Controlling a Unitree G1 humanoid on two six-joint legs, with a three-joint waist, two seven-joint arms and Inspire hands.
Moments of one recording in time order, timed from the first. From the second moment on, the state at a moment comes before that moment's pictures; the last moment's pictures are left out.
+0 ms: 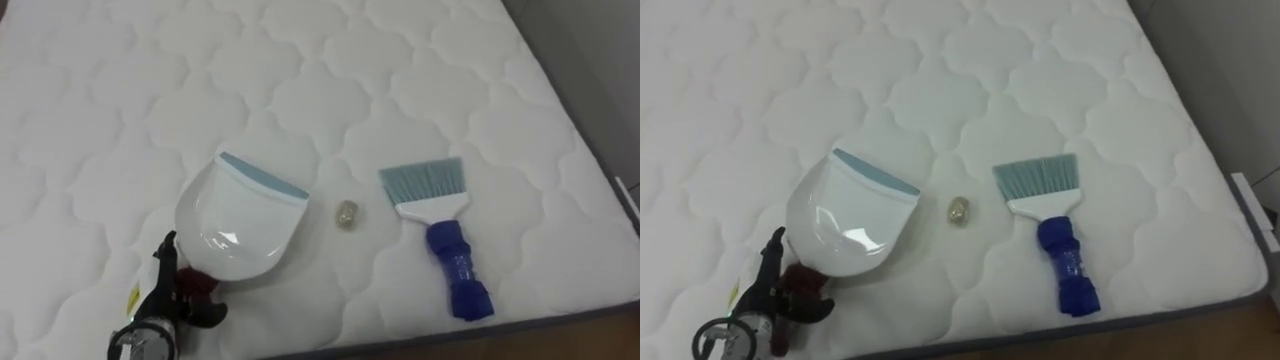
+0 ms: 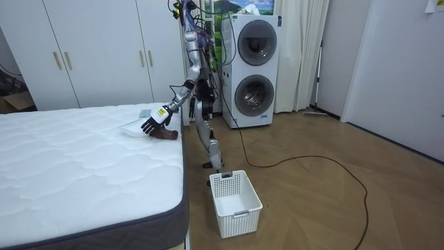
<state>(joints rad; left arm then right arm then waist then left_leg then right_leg) -0.04 0.22 -0.08 0.84 0.34 -0.15 0.36 0.03 -0.30 0.14 1.20 -0.01 -0.06 0.07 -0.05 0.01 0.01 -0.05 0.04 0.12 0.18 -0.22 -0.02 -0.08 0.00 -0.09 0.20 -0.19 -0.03</state>
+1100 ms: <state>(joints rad) -0.16 0.24 -0.07 1.09 0.31 -0.15 0.40 -0.03 -0.29 0.22 1.25 0.00 -0.06 0.01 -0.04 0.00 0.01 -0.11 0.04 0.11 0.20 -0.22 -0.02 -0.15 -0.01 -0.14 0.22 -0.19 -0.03</state>
